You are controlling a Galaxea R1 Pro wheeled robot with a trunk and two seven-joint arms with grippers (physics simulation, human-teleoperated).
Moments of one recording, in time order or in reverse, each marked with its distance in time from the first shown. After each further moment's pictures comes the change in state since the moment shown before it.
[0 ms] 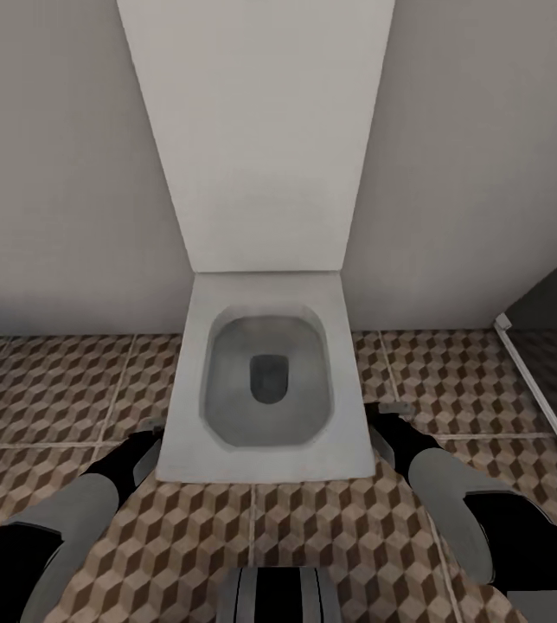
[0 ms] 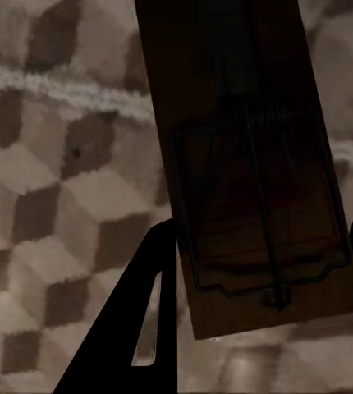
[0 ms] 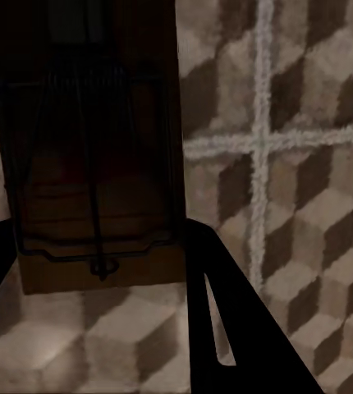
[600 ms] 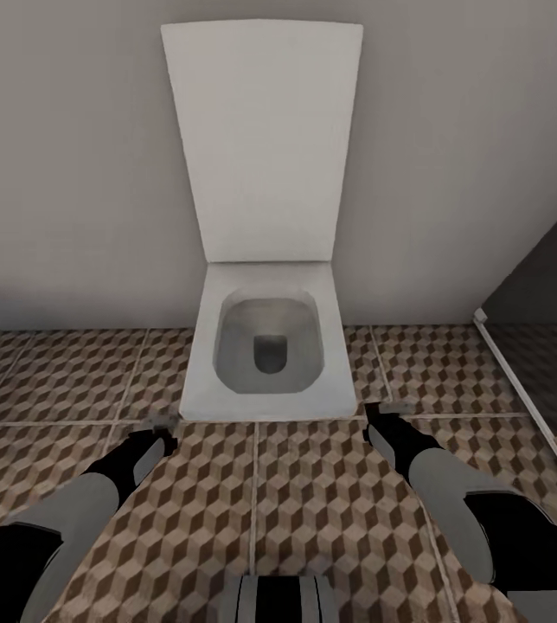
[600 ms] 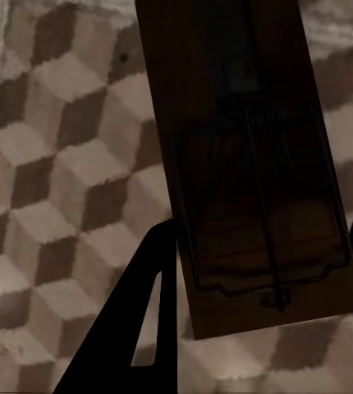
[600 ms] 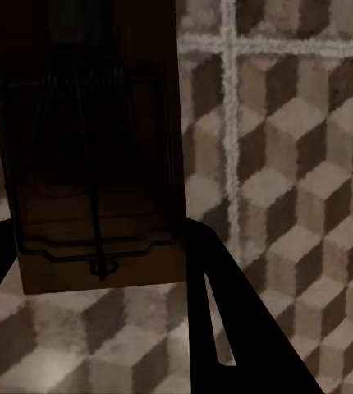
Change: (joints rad) left arm 0.000 0.000 0.000 -0.008 0.000 0.000 0.003; right arm 0.000 -0.002 0.000 0.000 0.000 0.000 0.000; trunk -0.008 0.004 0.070
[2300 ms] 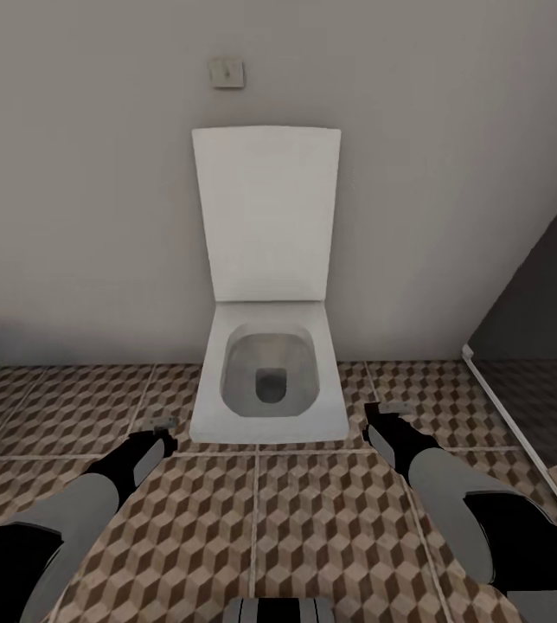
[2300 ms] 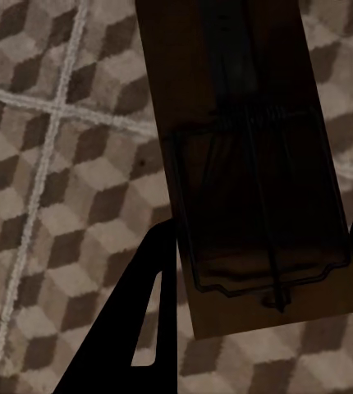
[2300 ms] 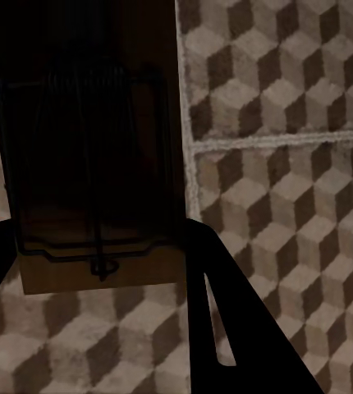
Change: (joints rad) left arm 0.000 0.001 -0.009 0.005 -0.005 -0.001 -0.006; right arm 0.000 0.001 0.000 0.000 0.000 0.000 0.000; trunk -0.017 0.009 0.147
